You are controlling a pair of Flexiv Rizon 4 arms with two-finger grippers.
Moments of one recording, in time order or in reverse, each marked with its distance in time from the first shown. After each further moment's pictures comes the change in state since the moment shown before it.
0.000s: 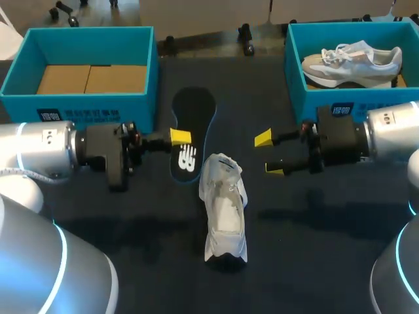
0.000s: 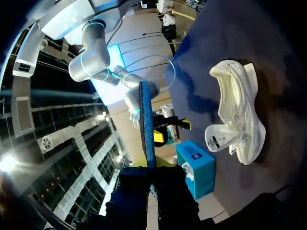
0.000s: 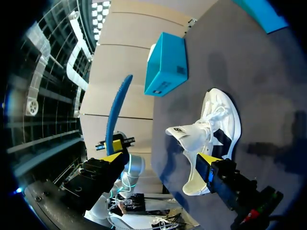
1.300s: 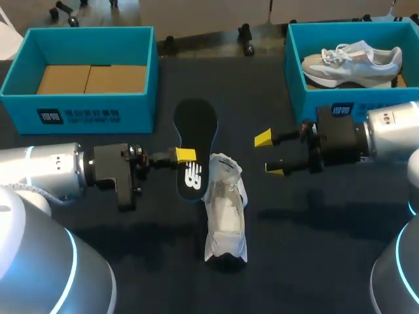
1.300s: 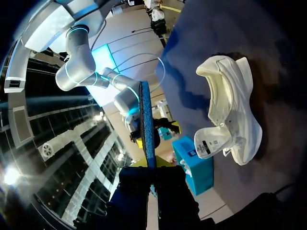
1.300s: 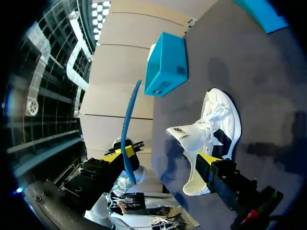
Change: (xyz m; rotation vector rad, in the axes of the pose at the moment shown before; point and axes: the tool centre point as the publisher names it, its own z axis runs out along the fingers) left arm 0.025 -0.018 0.007 -0.049 0.025 0.084; right arm 0.000 0.000 0.000 0.000 0.000 0.000
